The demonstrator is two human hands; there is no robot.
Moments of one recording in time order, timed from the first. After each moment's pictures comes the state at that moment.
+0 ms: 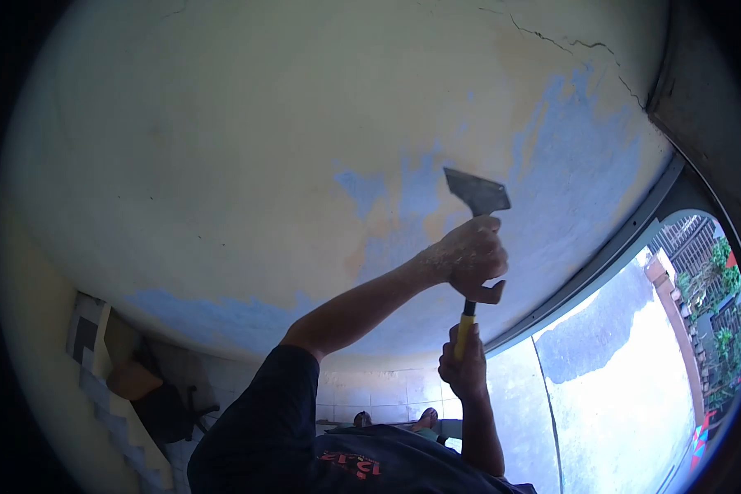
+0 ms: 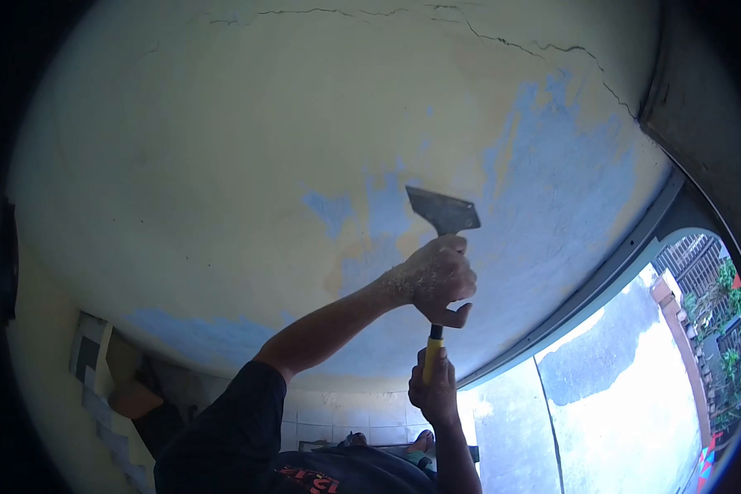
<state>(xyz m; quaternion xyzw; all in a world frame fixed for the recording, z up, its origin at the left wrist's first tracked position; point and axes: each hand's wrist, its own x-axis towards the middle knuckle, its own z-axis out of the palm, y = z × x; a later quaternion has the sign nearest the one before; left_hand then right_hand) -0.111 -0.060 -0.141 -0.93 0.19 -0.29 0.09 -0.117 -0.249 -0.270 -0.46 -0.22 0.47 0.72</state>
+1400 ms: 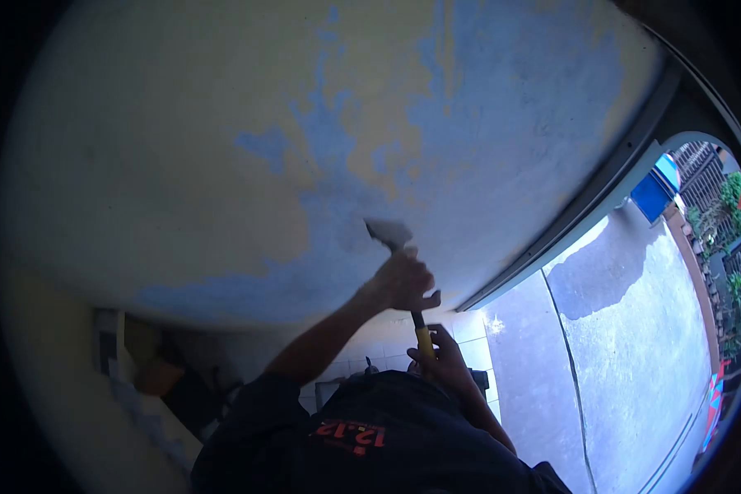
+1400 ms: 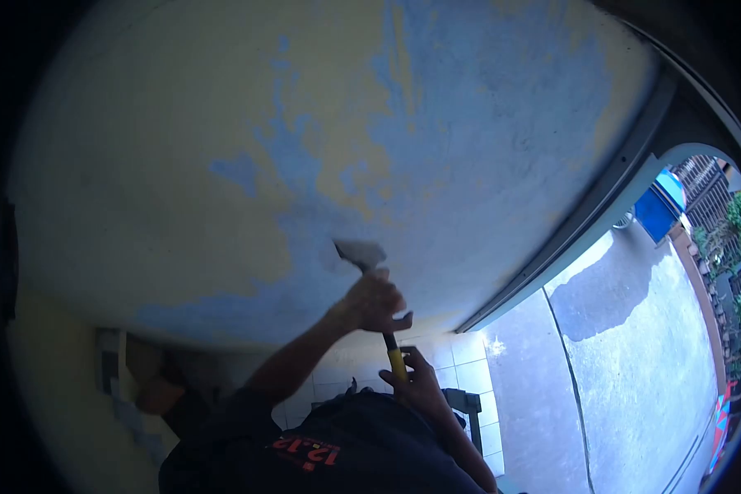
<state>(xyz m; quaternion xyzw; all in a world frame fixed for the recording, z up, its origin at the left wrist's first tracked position) -0.121 -0.120 -0.303 -0.99 0.05 -0.14 -0.01 -0.089 -0.337 -0.360 -0.67 -0.34 0.43 0.50</state>
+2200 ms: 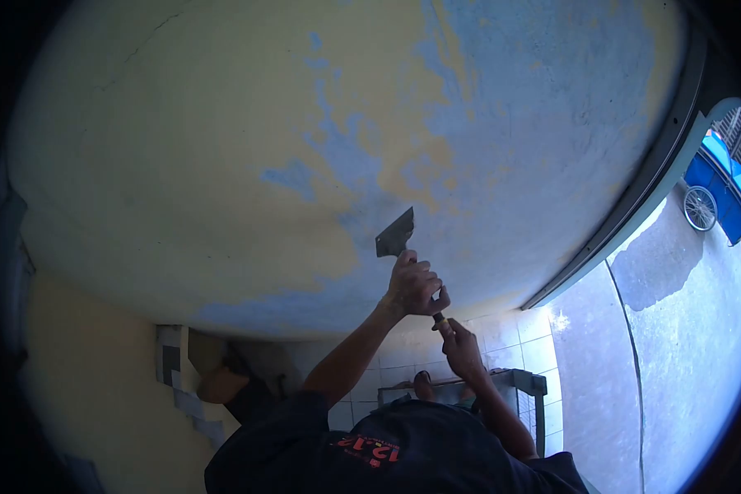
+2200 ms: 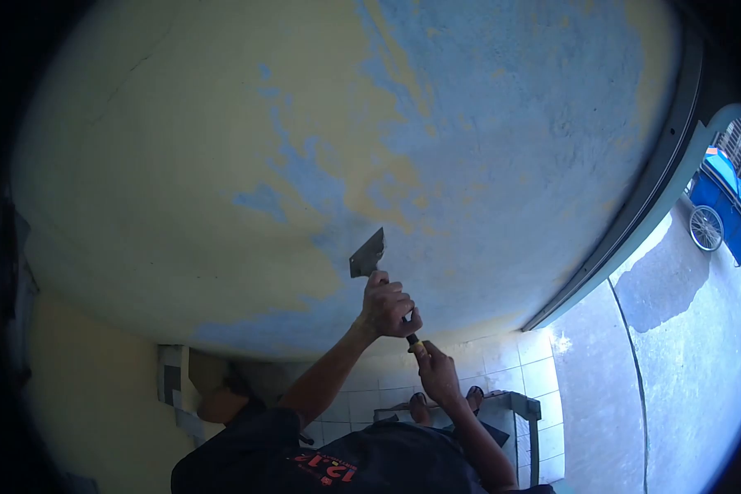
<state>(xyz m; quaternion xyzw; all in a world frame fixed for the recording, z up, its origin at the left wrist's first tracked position) -0.155 -0.091 -0.341 -0.94 0.00 -0.33 0.04 -0.104 -0.279 -0.403 -0.68 -0.34 0.39 0.51</state>
